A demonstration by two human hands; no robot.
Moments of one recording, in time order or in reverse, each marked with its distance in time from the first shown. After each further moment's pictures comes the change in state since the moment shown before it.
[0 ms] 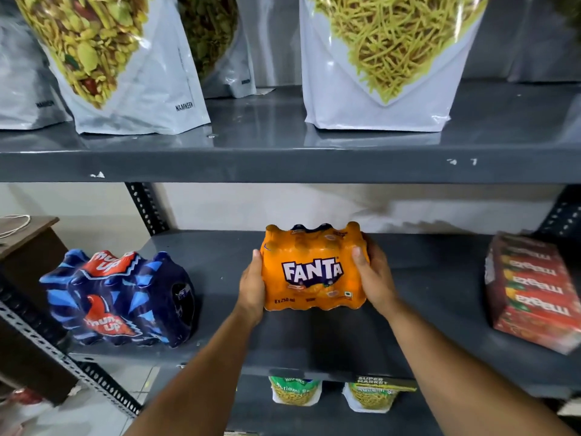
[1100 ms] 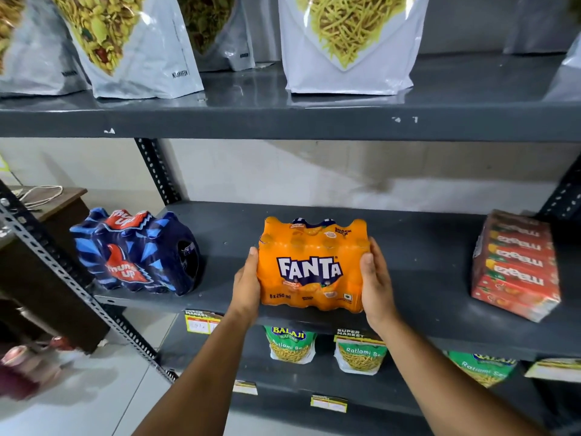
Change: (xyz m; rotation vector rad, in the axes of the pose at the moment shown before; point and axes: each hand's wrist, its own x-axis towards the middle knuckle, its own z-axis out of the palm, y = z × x) left_hand -0.084 -0.033 -0.002 0.042 0.098 0.029; right_hand -0.095 0.002 -0.016 0.303 0.006 0.086
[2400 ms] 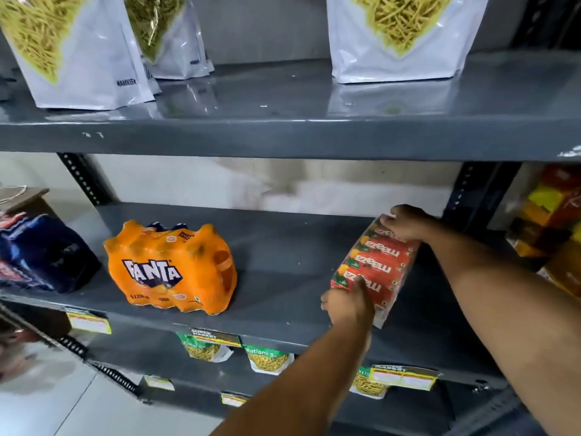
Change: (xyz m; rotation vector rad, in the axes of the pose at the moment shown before) left_hand -0.128 -0.059 0.427 0.096 0.119 -0.300; right_hand 0.199 -0.095 -0.335 -1.280 -0.161 0.204
